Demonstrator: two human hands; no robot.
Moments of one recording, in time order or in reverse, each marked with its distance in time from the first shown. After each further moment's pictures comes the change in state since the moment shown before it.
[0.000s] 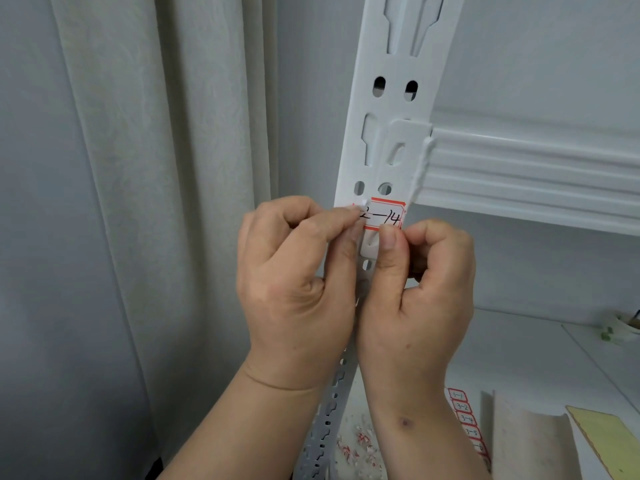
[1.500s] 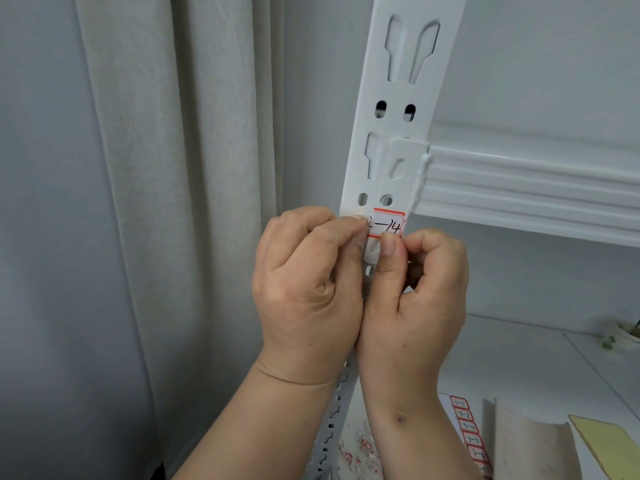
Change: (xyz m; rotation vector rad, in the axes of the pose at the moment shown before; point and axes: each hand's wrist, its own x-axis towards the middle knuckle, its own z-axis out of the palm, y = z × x) left_hand 0.001 -0.001 0.002 -0.027 0.005 0.017; right_hand -0.002 -0.004 0.002 0.003 0.029 0.045
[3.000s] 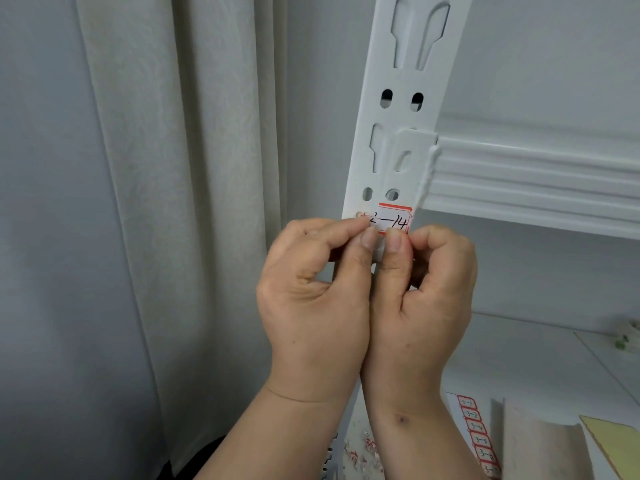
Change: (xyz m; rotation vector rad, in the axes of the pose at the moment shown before) left_hand -0.002 0.022 -0.002 -0.264 -0.009 -0.429; right_hand -0.001 0.001 0.004 0.014 0.012 -0.009
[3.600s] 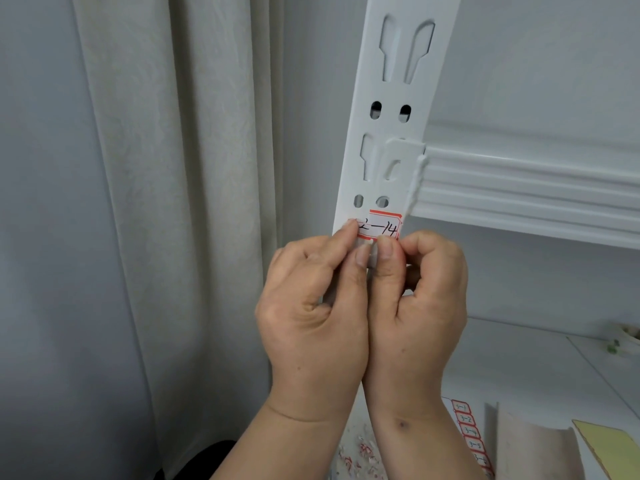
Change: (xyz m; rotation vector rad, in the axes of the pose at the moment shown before) left_hand -0.012 -0.002 0.003 0.055 0.034 0.056; right_hand 0.004 0.004 -0.007 -0.031 -0.051 -0.049
